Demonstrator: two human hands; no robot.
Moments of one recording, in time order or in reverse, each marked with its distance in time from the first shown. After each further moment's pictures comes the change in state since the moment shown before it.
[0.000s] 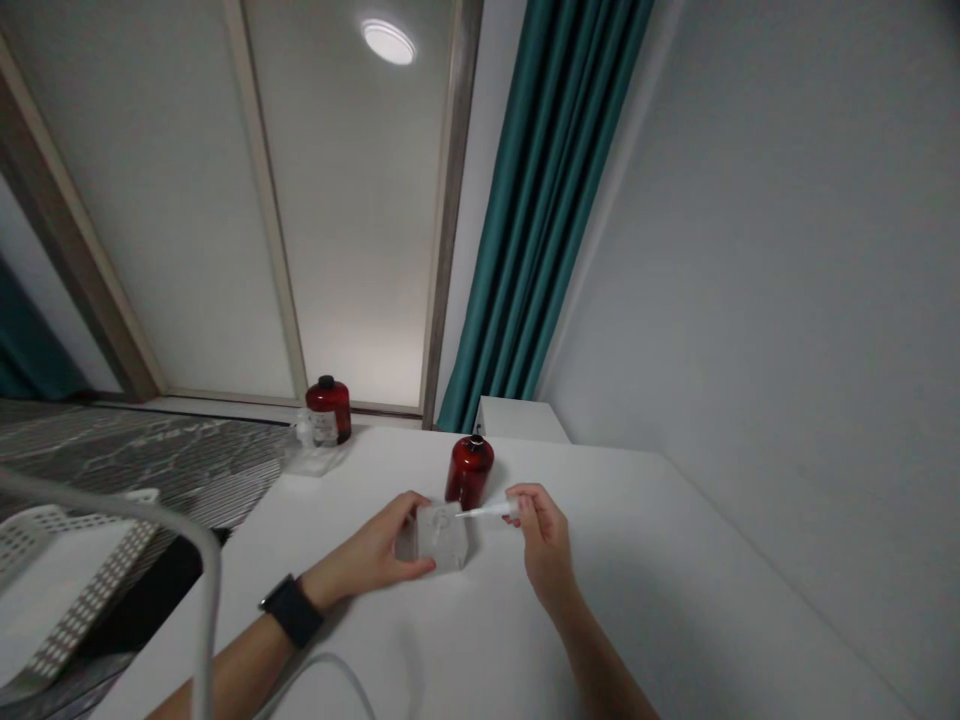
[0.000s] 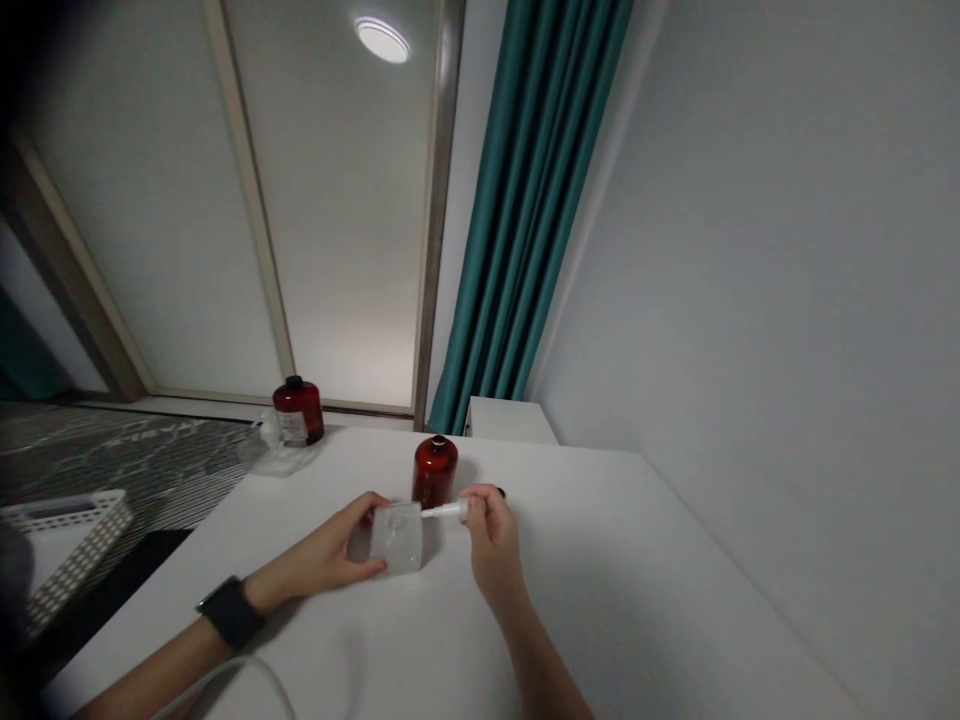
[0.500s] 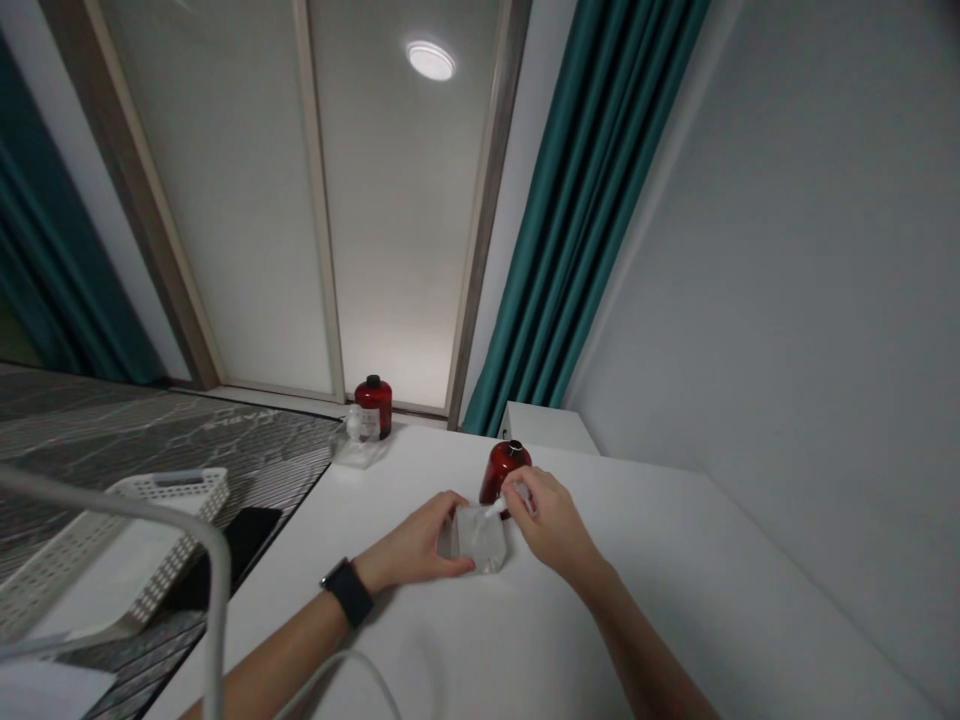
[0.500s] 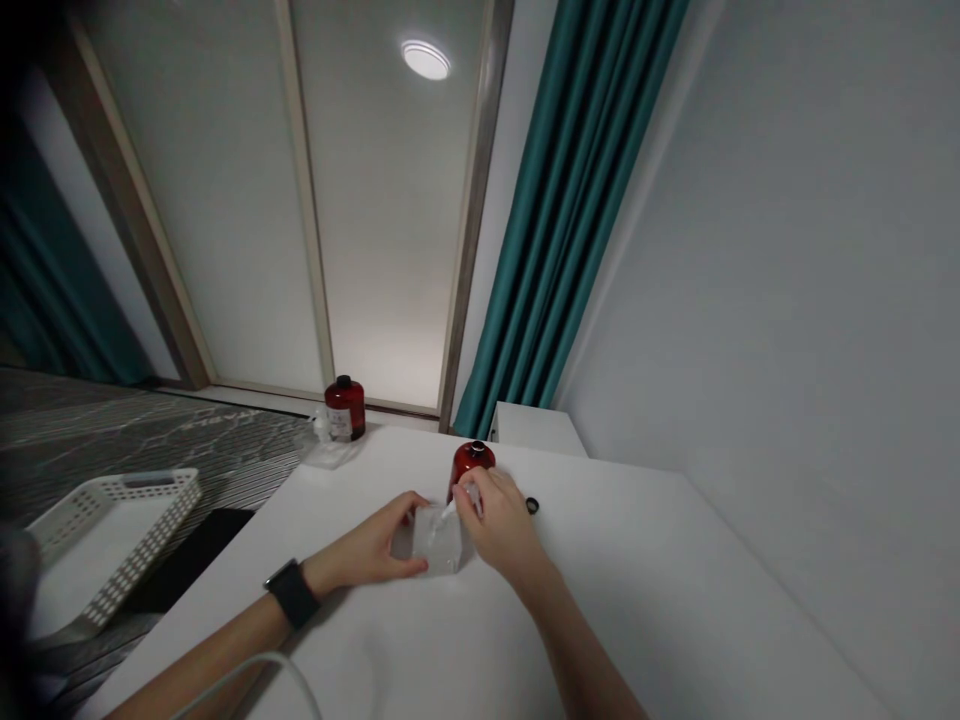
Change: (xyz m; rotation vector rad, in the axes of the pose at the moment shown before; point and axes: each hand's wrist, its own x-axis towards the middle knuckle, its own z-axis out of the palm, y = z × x) left_hand -0.001 0.000 0.001 0.032 0.052 0.022; right_hand 0.032 -0.050 0.033 -0.555 -0.347 -0.372
